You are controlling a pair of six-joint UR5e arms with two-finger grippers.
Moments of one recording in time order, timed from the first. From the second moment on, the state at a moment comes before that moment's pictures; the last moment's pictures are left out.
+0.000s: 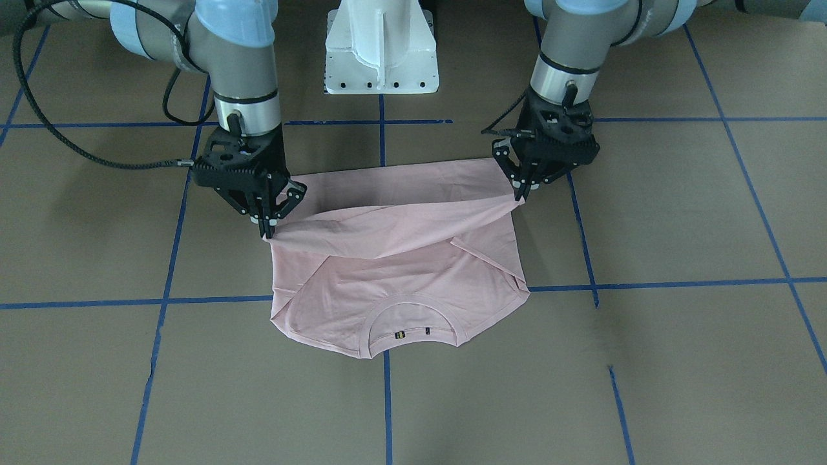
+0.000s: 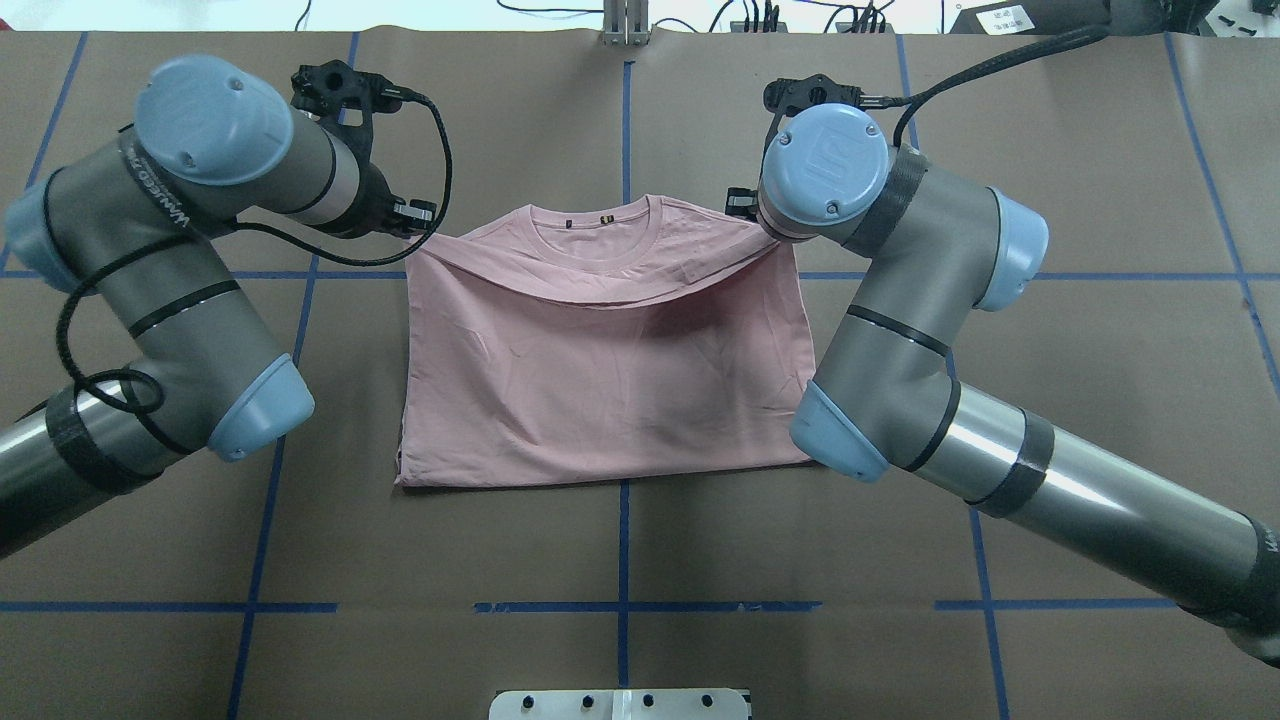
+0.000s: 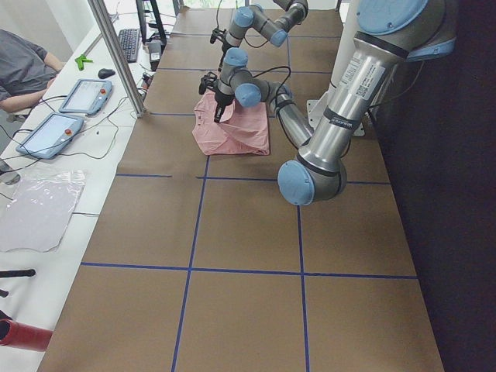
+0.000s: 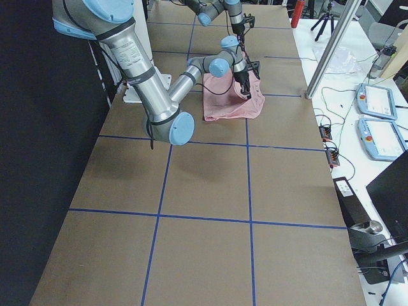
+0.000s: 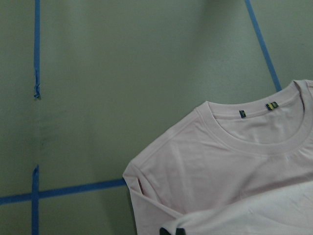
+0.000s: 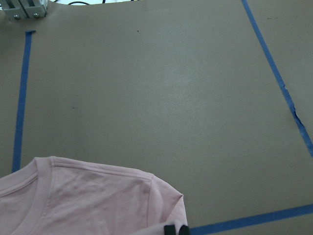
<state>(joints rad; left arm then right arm) -0.77 -2.10 -1.67 -1.82 -1.82 -0.91 0.67 -0.90 1.59 -1.50 1.56 1.26</state>
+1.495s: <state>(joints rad) -0.77 -1.99 -1.68 -2.02 -1.83 -0.90 0.72 -0.88 1.42 -1.36 1.62 1.12</state>
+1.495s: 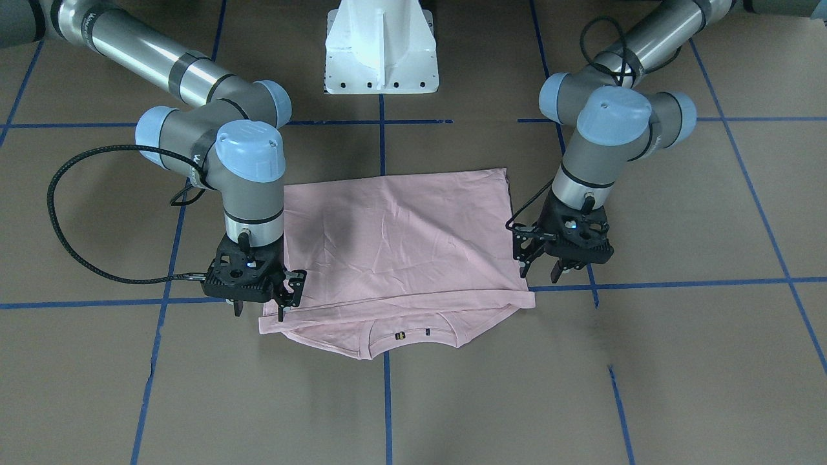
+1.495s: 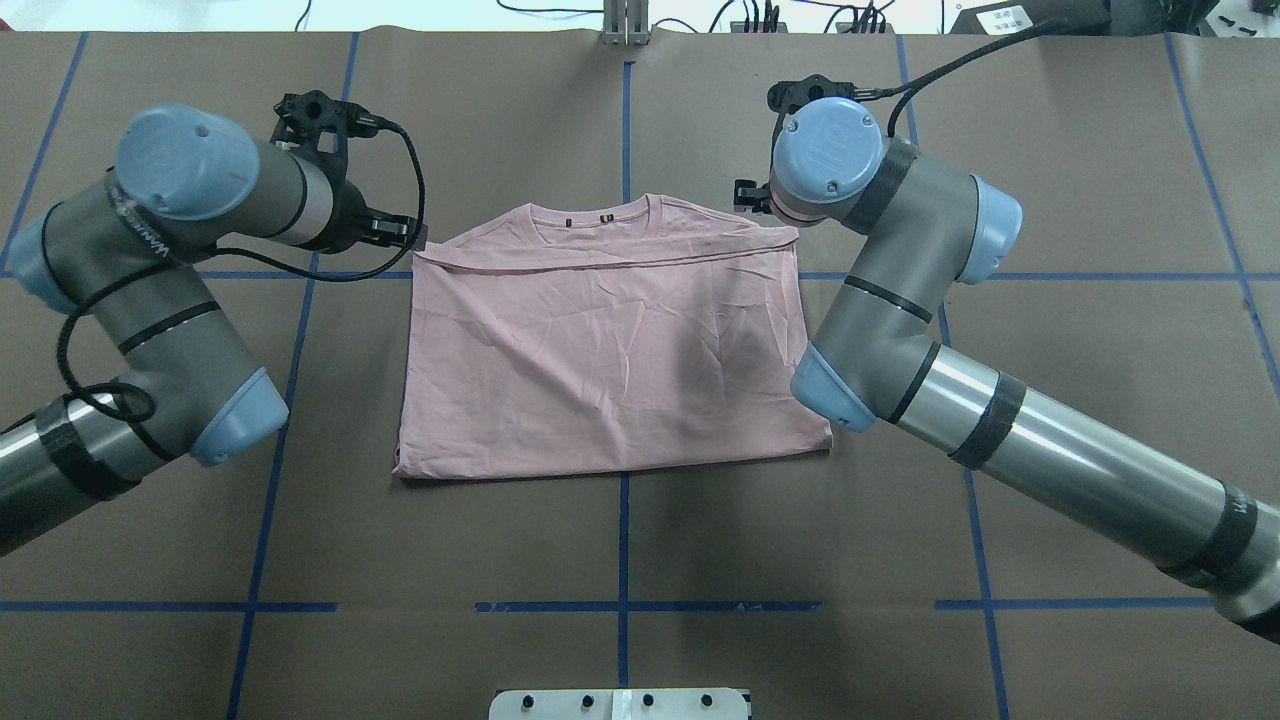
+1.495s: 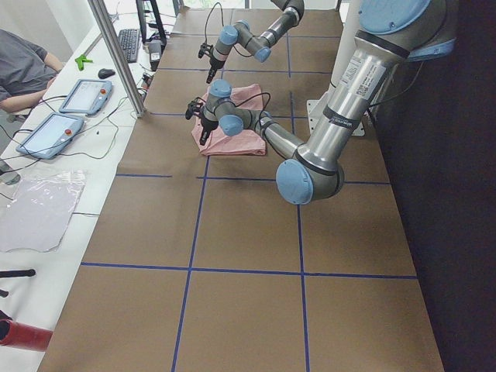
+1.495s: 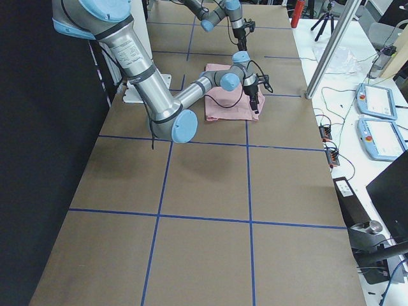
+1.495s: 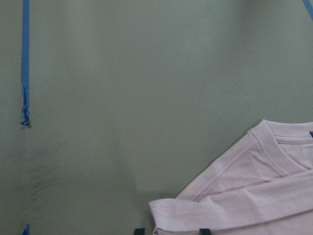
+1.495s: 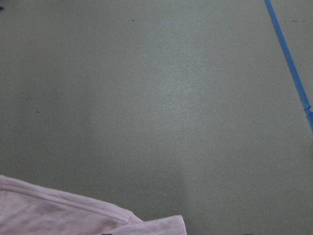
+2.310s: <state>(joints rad) -0.41 -1.78 -1.88 -2.07 -1.66 -1.31 0.75 -0.96 1.52 -1.33 1.70 1.06</state>
